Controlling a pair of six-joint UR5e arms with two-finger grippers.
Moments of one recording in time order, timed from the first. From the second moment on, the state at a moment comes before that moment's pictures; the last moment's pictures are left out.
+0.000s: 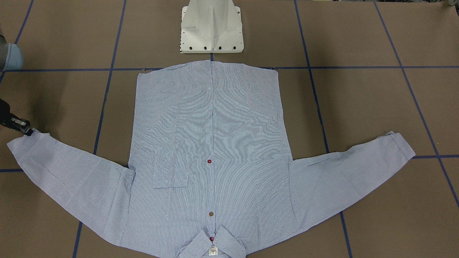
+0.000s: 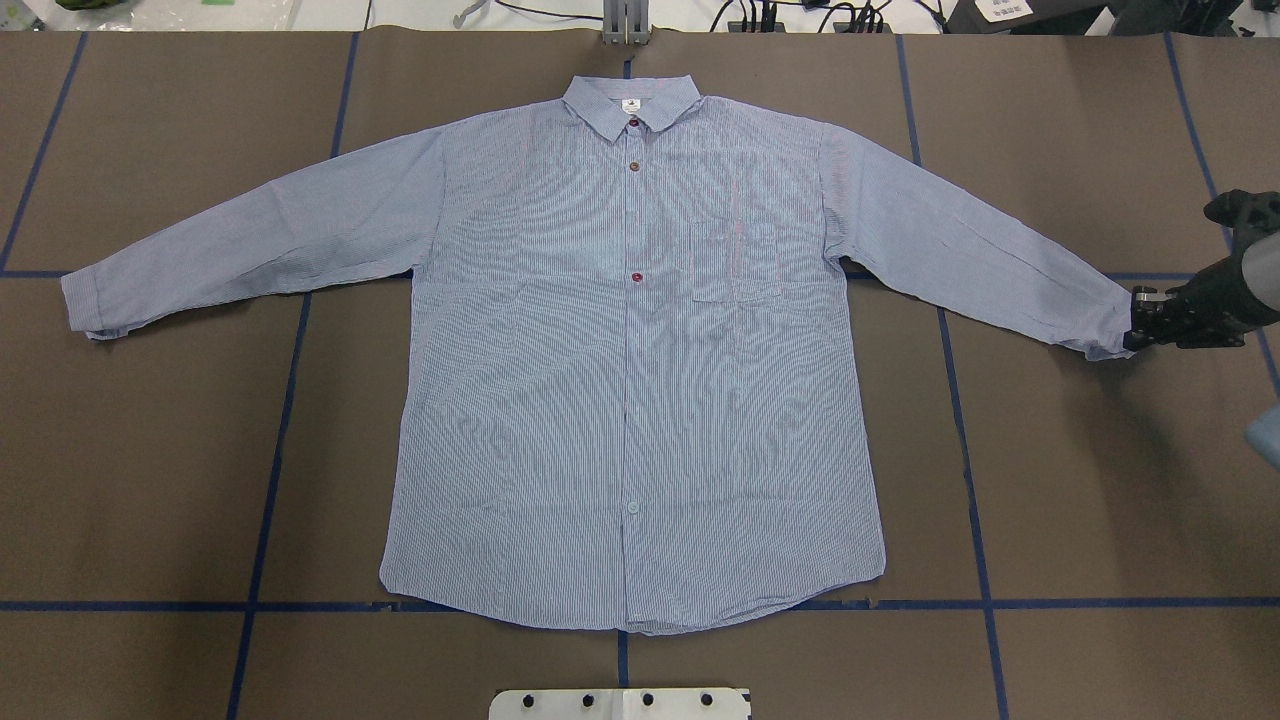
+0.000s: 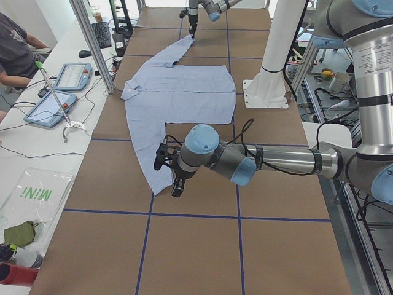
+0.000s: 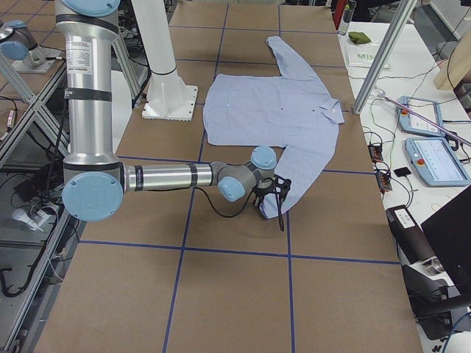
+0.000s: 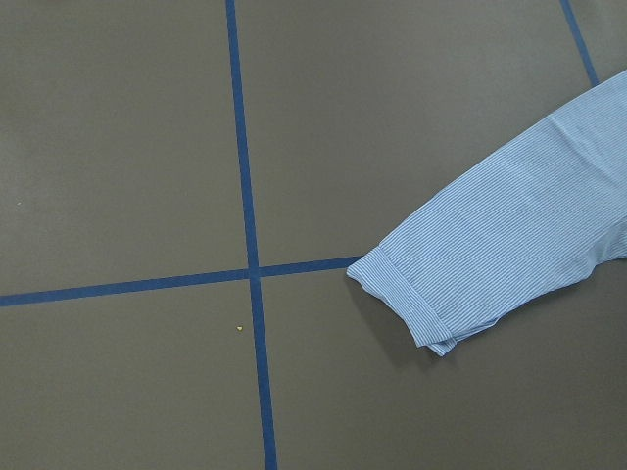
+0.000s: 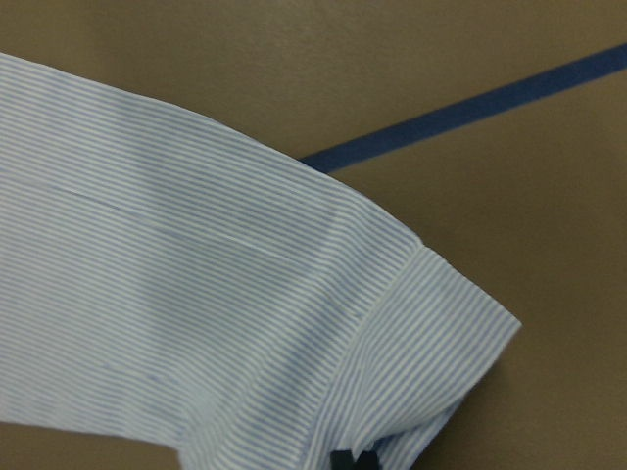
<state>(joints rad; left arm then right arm) -1.56 -1.34 -1.84 -2.03 -2.39 -0.25 1.07 -1.59 1.61 -1.00 2.25 1.07</state>
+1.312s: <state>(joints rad) -1.56 -1.34 -1.83 -2.02 -2.40 -0.27 0.71 -0.60 1.32 -1.29 1.94 1.68</state>
